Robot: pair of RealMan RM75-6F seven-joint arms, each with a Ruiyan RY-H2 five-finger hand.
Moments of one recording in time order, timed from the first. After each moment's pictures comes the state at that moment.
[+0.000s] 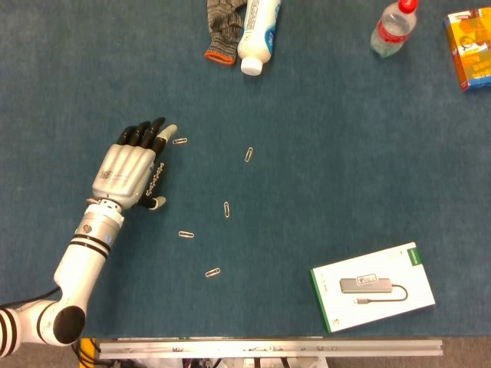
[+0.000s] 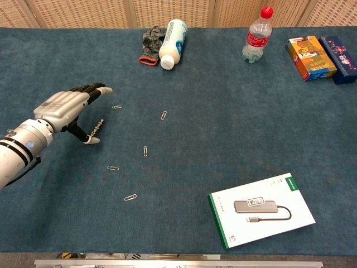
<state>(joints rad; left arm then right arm) -0.51 -1.57 -0.08 -1.55 1.09 1.05 0.44 0.15 -1.16 0.06 -1.51 -1.57 1.46 0.24</state>
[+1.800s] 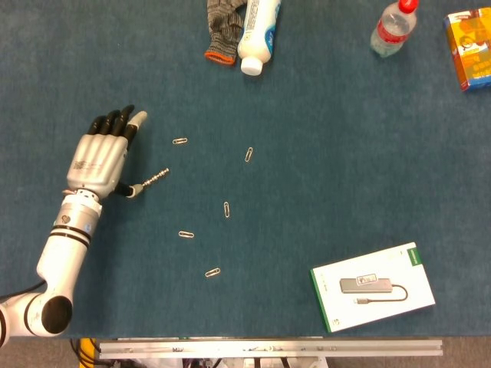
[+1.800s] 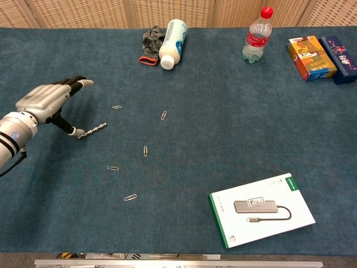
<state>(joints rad) -0.51 -1.53 -0.09 -1.50 1.05 1.06 0.39 0.15 -1.16 0.05 -1.52 -1.56 1.46 0.24</state>
